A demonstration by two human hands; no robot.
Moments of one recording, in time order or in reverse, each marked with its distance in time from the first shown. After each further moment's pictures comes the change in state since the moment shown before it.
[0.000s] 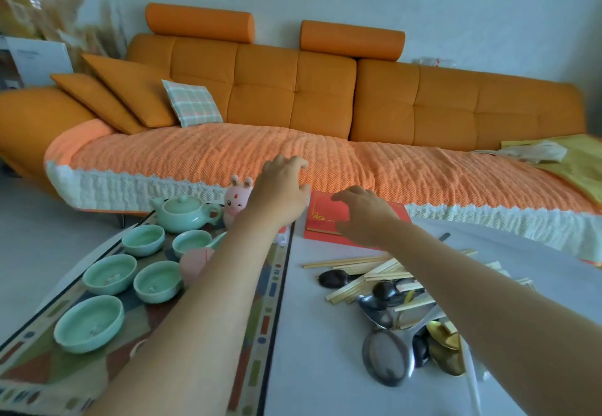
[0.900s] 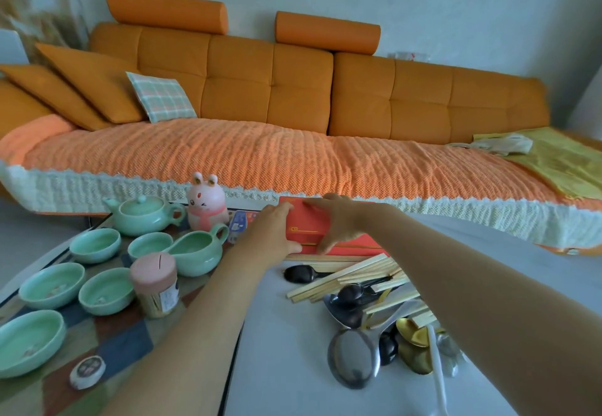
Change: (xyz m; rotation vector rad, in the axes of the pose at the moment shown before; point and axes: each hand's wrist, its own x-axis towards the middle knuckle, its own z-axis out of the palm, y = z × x) left_hand -0.027 0.001 0.067 -0.085 -0.297 -0.086; right_hand 0.015 0.029 -0.005 -0.007 -0.400 0.003
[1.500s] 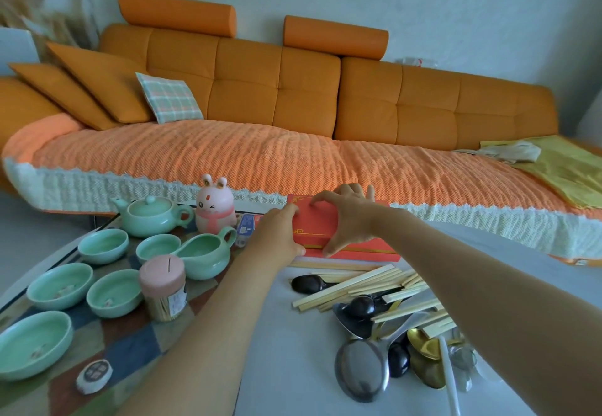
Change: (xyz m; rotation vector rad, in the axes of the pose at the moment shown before) left_hand 0.005 -0.005 0.003 -0.066 0.051 -0.016; right_hand 0.002 0.002 0.000 -0.027 0.209 -0.044
